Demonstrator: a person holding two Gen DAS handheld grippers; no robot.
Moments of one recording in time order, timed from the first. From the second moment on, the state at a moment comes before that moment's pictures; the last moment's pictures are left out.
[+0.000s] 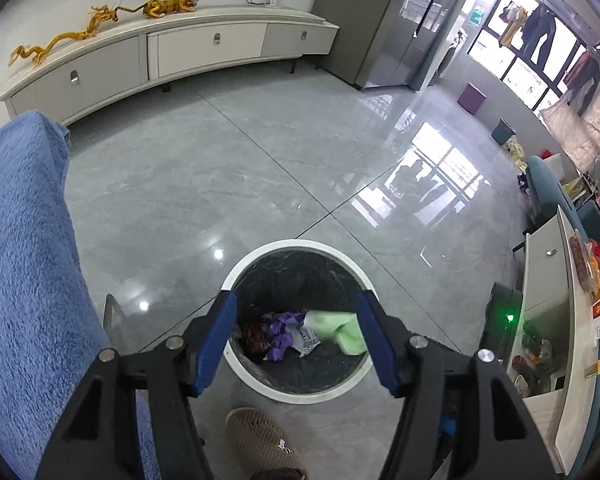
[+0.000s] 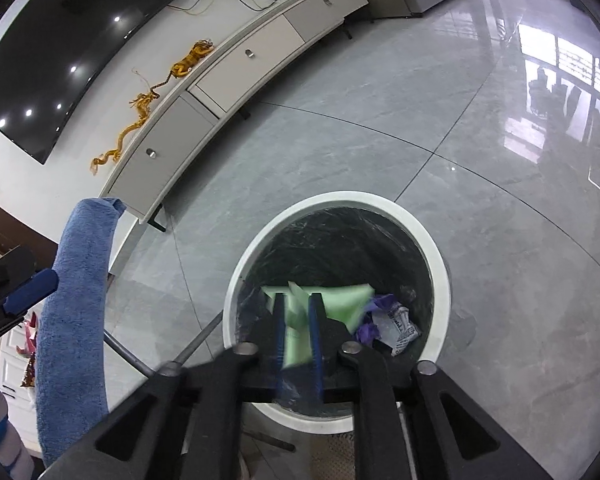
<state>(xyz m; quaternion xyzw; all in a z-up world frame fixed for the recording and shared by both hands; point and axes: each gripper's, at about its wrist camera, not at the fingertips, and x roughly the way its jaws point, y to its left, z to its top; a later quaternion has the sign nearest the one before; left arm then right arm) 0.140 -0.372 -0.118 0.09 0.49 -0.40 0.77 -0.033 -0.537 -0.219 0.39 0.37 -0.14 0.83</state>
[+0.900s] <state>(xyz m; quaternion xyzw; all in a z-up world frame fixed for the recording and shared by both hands) 0.097 -0.174 -0.007 -0.03 0.36 -0.31 0.88 -0.063 -0.433 -0.061 0.24 0.31 -0.12 0.91</state>
